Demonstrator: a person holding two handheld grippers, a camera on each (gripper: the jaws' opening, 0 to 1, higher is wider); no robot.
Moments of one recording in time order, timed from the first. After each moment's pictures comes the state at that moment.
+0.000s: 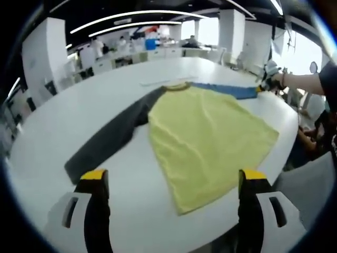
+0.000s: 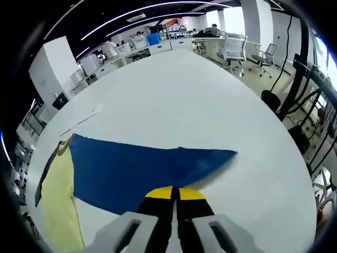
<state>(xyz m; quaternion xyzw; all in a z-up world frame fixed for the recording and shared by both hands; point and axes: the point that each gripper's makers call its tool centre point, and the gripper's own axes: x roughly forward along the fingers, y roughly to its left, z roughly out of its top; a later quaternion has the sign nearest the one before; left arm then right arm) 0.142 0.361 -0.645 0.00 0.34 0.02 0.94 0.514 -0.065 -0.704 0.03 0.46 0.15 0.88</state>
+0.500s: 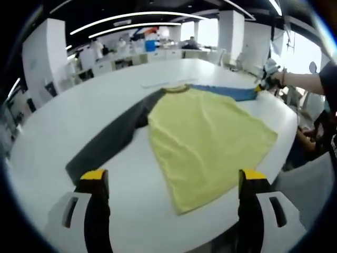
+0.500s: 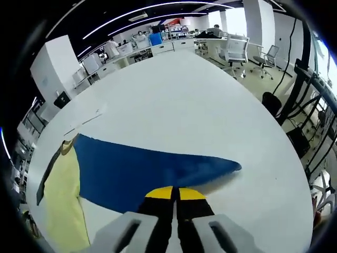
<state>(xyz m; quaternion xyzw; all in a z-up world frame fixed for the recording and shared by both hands) 0.139 0.360 -0.640 0.00 0.34 0.01 0.94 0.516 -0.060 -0.694 0.03 0.46 0.16 0.87</state>
